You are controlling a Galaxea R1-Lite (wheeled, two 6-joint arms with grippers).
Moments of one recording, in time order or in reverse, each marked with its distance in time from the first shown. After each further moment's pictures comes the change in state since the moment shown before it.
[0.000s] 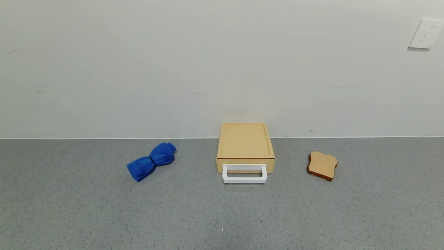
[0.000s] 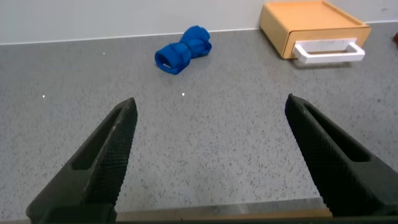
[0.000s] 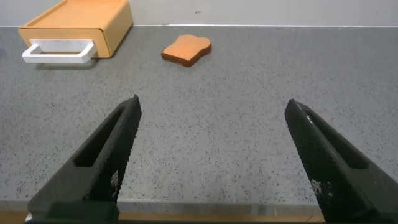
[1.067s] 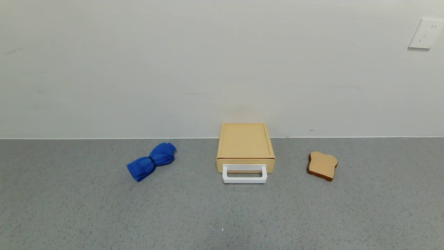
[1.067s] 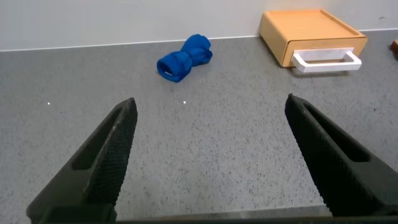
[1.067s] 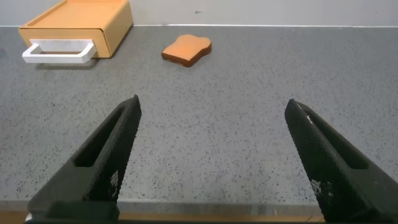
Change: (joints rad) left arm 0.000 0.044 -0.051 -0.001 0.003 -0.001; right arm 0.000 0.000 0.000 0.000 0.000 0.000
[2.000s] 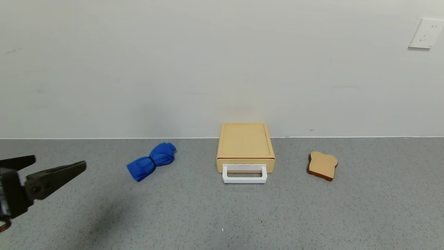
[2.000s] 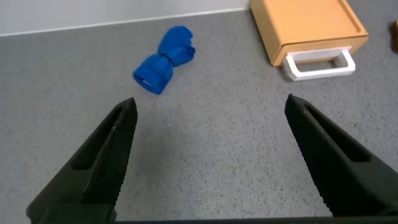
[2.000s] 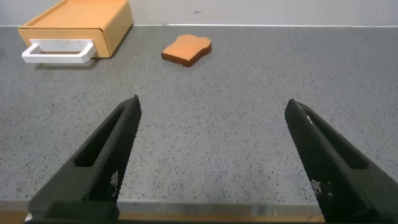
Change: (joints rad) left arm -0.067 0.921 -0.683 0.123 -0.023 0.006; right arm 0.000 0.000 0.000 0.000 0.000 -0.001
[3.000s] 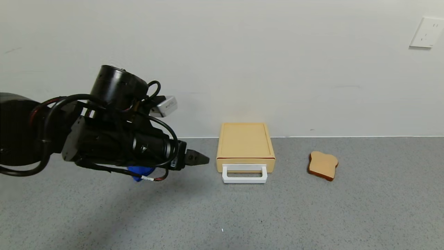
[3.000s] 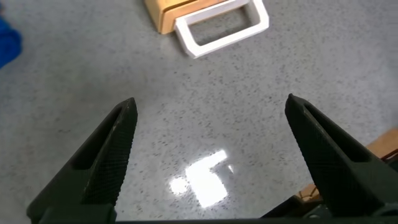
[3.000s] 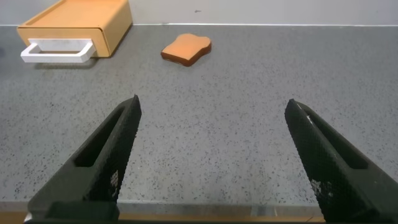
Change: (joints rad) left arm -0.375 0.672 -0.468 0.166 -0.081 -0.157; right arm 0.000 0.000 0.000 0.000 0.000 0.001
